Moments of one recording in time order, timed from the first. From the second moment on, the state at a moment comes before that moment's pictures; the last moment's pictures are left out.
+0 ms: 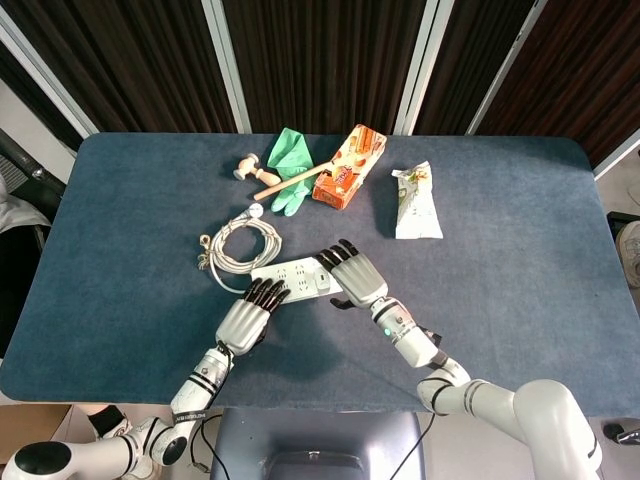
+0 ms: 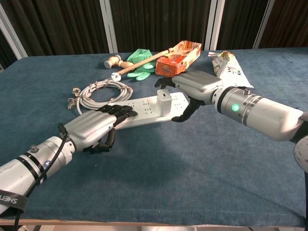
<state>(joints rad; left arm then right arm) -0.64 -1.92 -0.10 -1.03 1.41 1.01 0.25 0.86 -1.88 0.18 -0.89 -1.43 0.91 -0.07</state>
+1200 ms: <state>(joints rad) -0.64 -1.92 -0.08 -1.04 1.41 1.01 0.24 0.88 -2.00 0.18 -0.72 -1.45 1.02 -0.02</state>
